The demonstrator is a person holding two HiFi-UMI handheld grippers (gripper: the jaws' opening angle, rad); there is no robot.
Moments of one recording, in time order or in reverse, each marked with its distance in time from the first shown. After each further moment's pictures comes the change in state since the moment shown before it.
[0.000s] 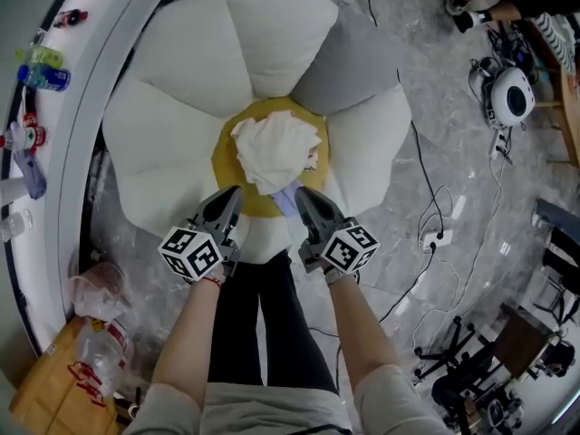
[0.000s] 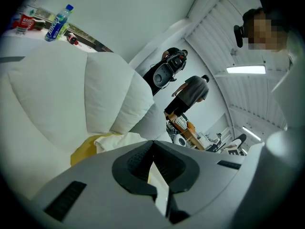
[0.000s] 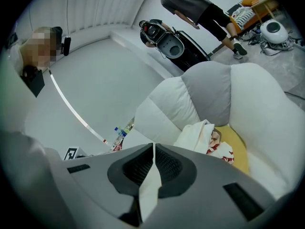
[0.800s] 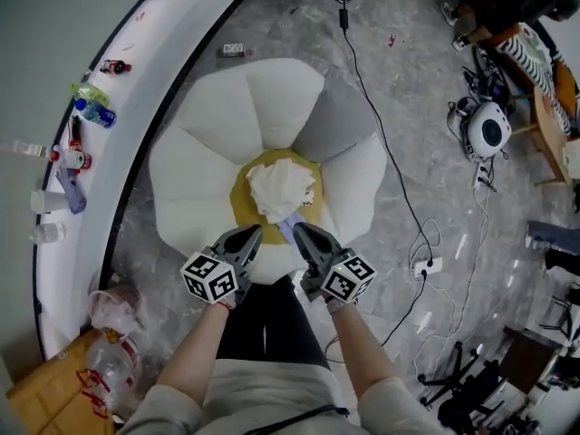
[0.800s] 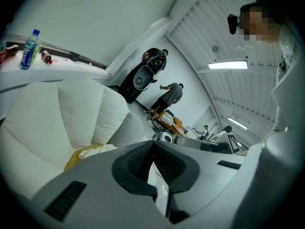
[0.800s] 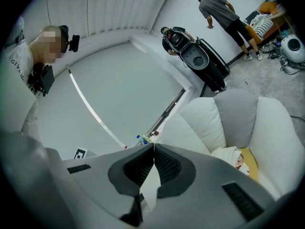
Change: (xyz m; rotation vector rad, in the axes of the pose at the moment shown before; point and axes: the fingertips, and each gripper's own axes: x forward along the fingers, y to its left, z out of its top) left arm -0.079 -0.144 0.068 0.128 0.042 -0.133; right arm -0.067 0.175 0.082 -0.123 -0.044 0.134
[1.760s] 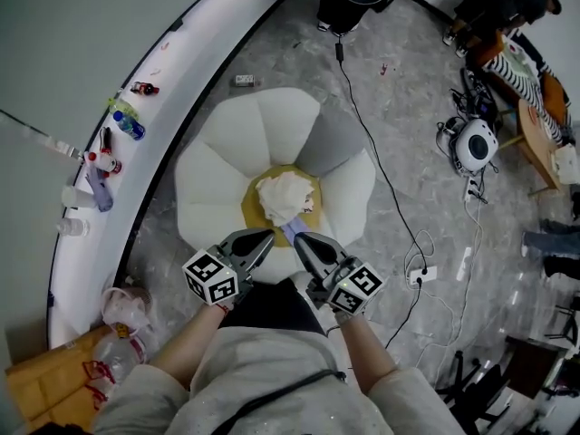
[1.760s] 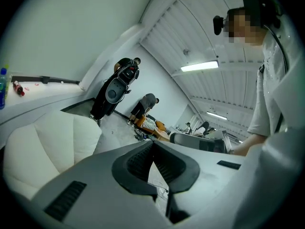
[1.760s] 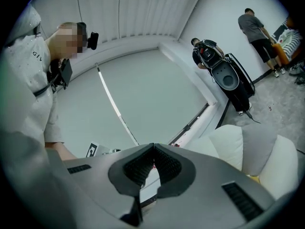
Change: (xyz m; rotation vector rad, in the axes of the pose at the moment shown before) left arm -0.089 -0.160 0.084 0.194 -0.060 -0.201; right arm -0.074 0.186 0.078 -0.220 -0.064 0.178
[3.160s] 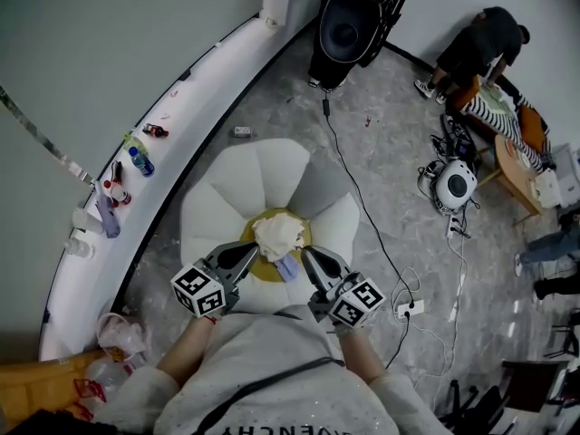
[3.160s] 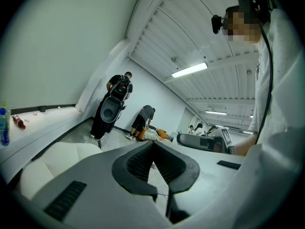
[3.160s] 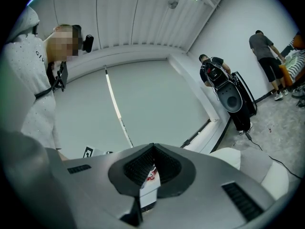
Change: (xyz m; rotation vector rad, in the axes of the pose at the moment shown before) left arm -0.062 -0.052 0.085 0.165 -0.112 0.019; right arm -0.024 0.069 0.081 -0.125 -0.097 -0.023
